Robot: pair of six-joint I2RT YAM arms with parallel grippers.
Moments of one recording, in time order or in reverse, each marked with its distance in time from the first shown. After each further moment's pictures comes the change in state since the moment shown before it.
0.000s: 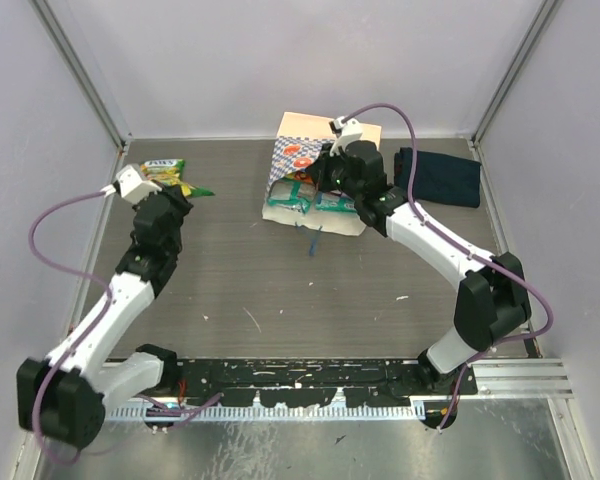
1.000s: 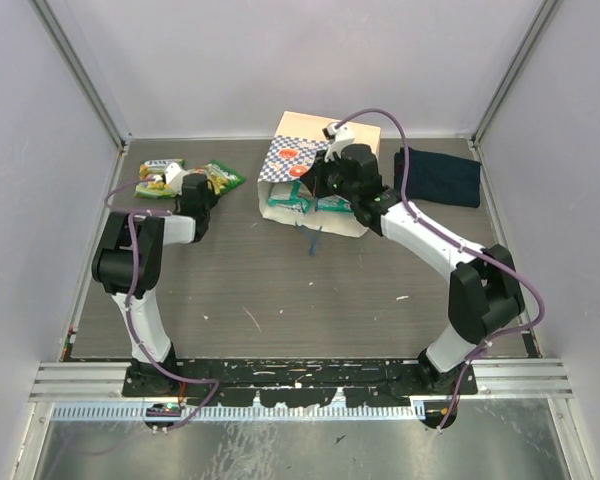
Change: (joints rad) left arm 0.161 1.014 0.298 0.357 0.204 -0.169; right arm -0.005 0.046 -0.017 0.022 -0.092 0.000
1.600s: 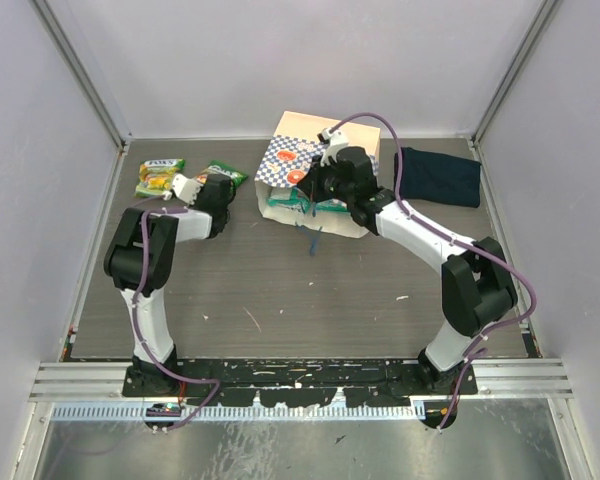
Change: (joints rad) left arm -0.101 0.045 0.078 -0.216 -0.254 -0.385; right arm -0.001 0.051 -0.002 0.003 -0.044 0.002
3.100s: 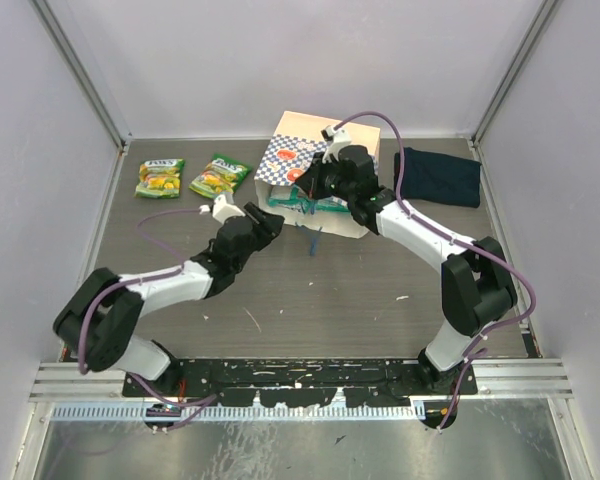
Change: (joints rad) left arm -0.394 -0.576 -0.461 0.146 0.266 0.085; right arm -0.008 0.005 0.000 0.040 -0.022 0.067
